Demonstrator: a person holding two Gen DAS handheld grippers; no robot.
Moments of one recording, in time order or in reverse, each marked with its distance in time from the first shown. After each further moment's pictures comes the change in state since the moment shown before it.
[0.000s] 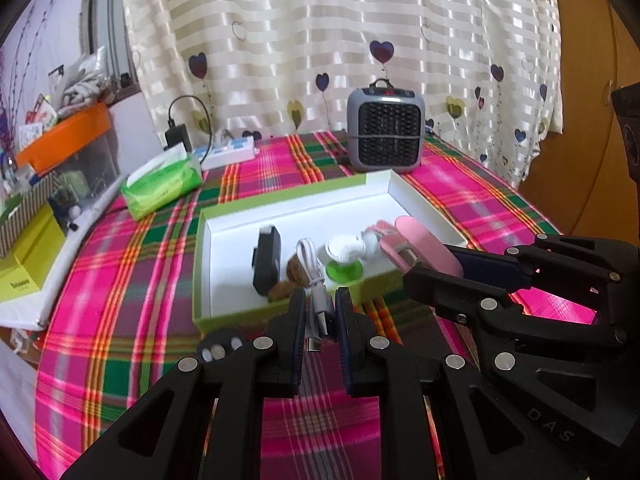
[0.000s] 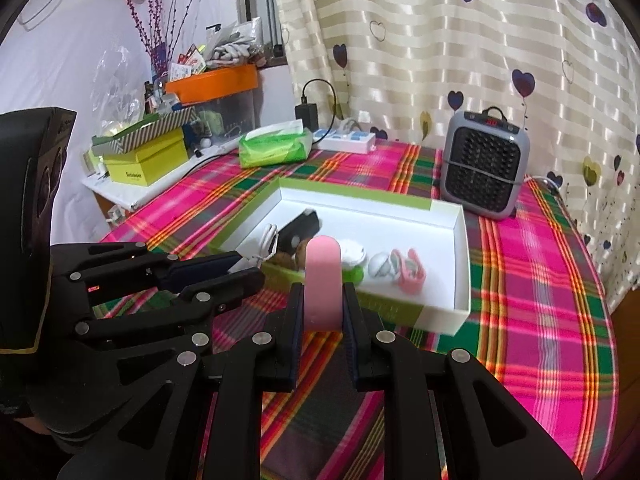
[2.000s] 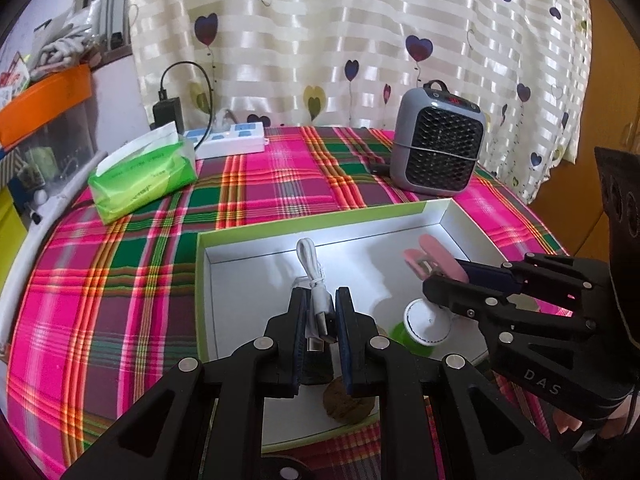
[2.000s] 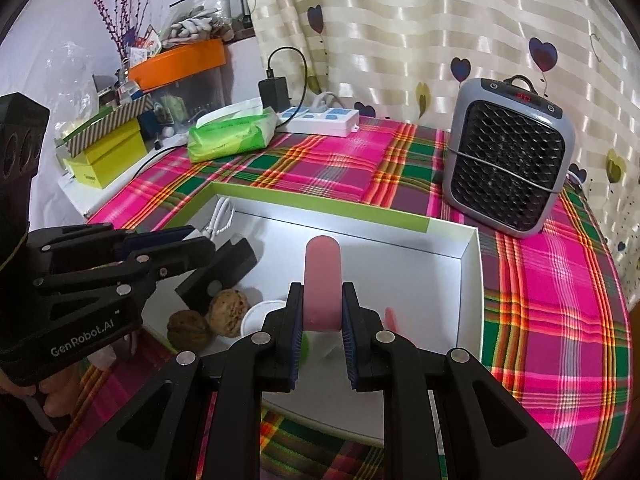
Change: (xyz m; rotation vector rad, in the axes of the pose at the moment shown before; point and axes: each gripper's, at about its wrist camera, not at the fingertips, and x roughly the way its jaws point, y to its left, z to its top) left arm 0.087 0.057 0.039 -0.093 0.047 -0.088; right arm 0.091 -0.046 0.035 0.020 0.098 -0.005
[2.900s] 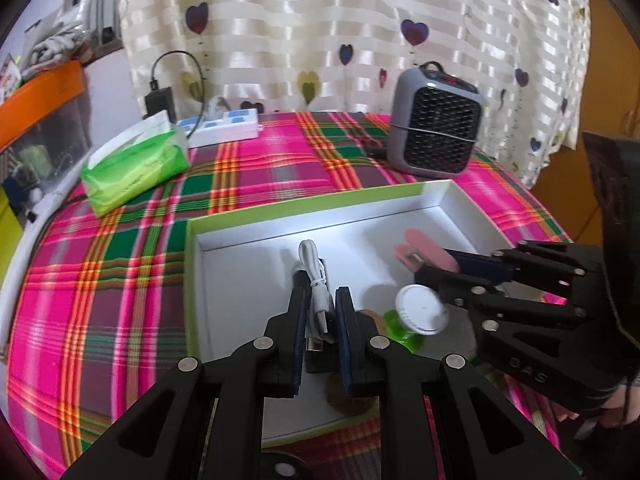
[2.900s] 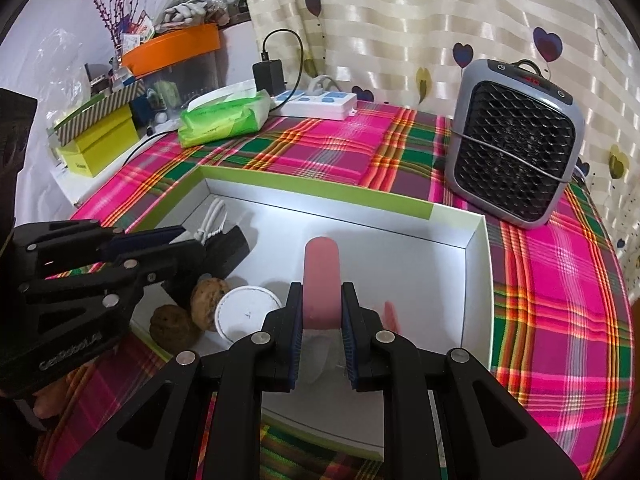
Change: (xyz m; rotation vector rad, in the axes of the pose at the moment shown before) left arm 0.004 -0.003 -0.006 0.015 0.048 -0.024; right arm 0.014 -0.005 -0.002 -0.007 0.047 -0.019
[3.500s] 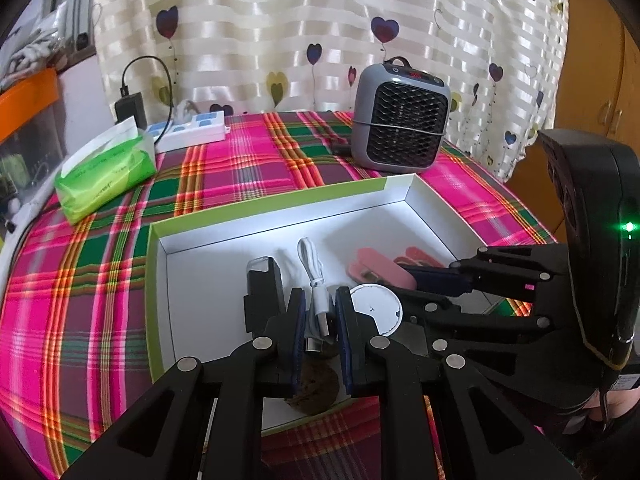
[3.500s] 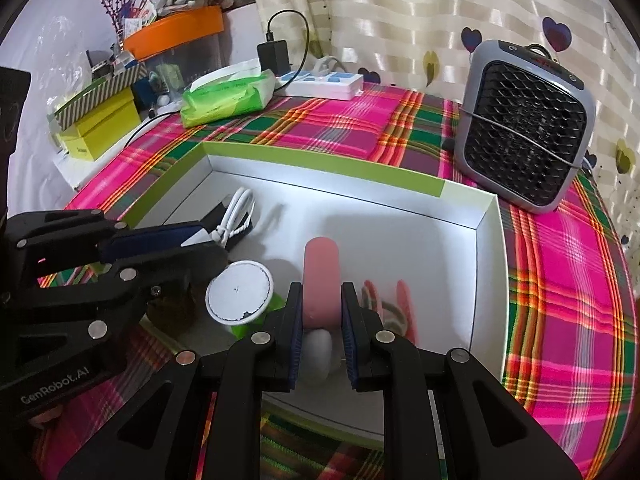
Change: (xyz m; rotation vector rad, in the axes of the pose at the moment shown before) left arm -0.001 -0.017 -0.002 0.037 -0.001 -0.065; right arm 0.007 0.006 -0.006 -0.017 0.060 0.015
